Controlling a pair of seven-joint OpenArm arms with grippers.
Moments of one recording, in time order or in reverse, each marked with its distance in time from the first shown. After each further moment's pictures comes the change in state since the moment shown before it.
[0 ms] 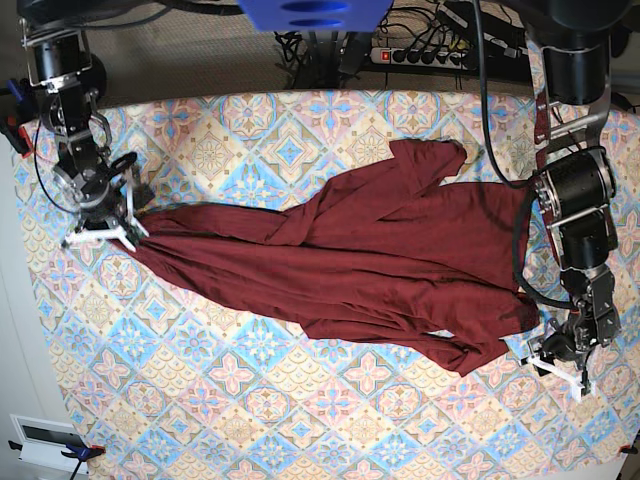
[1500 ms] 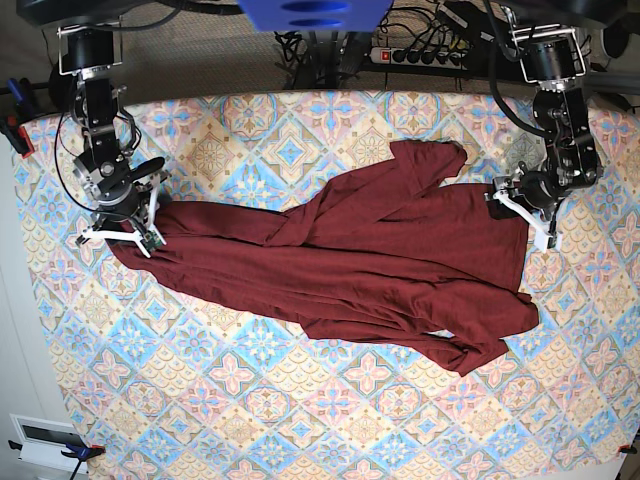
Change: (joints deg) left arm 53.3 3.4 -5.0 55.4 -20.7 -0.8 24.2; right arm -2.6 -9.6 5.7 4.5 0.2 -0.4 -2.5
